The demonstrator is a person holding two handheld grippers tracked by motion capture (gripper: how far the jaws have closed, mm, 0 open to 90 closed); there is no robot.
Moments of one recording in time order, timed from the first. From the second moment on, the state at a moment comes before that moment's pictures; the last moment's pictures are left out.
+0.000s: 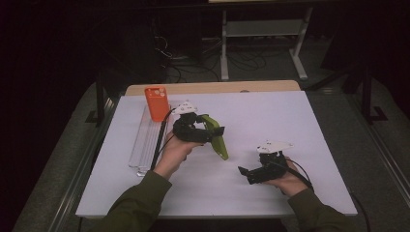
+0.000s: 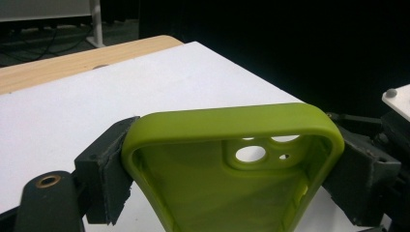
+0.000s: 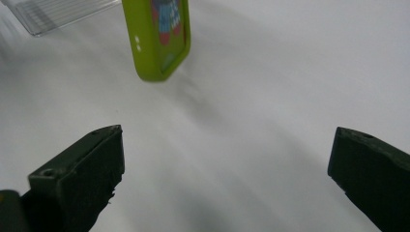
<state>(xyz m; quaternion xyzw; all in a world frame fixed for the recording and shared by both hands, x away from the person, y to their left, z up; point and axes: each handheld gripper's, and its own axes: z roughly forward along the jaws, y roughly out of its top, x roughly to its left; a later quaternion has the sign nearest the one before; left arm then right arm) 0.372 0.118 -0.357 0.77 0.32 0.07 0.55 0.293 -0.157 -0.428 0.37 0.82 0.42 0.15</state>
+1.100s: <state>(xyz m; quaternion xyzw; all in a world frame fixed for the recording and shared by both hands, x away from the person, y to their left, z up) 0.383 0.144 -0.314 0.78 0.31 0.12 0.53 0.283 -0.180 -0.442 0.37 0.82 0.41 0.15</state>
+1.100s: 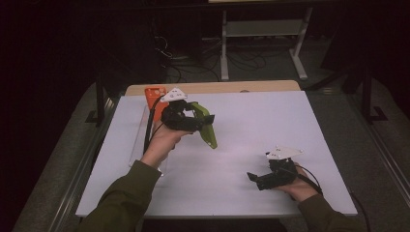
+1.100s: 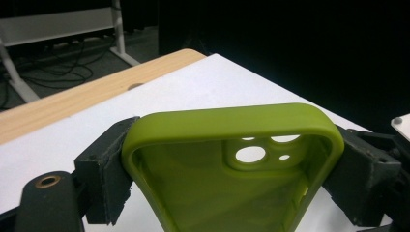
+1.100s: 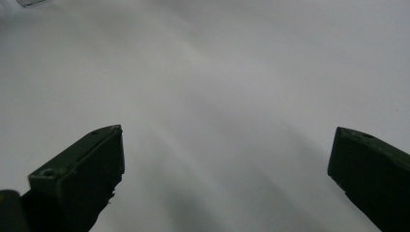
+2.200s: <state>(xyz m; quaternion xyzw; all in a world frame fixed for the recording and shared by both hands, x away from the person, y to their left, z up) 0.413 0.211 -0.269 0.74 0.39 0.23 0.49 0.282 -0.179 -0.441 0.37 0.82 0.41 0.14</state>
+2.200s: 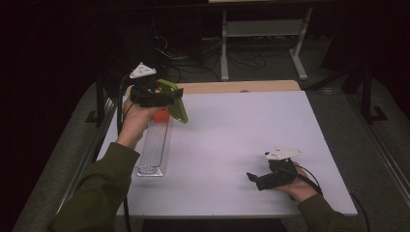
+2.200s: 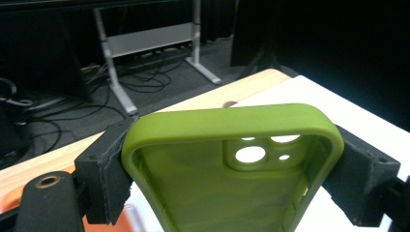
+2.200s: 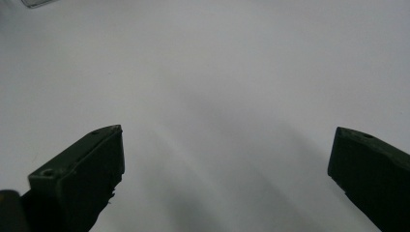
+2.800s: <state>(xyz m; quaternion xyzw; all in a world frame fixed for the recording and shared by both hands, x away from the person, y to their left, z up) 0.432 0.239 -0.279 0.72 0.46 0.27 0.44 0.282 -0.178 -0.441 0.37 0.82 0.41 0.14</state>
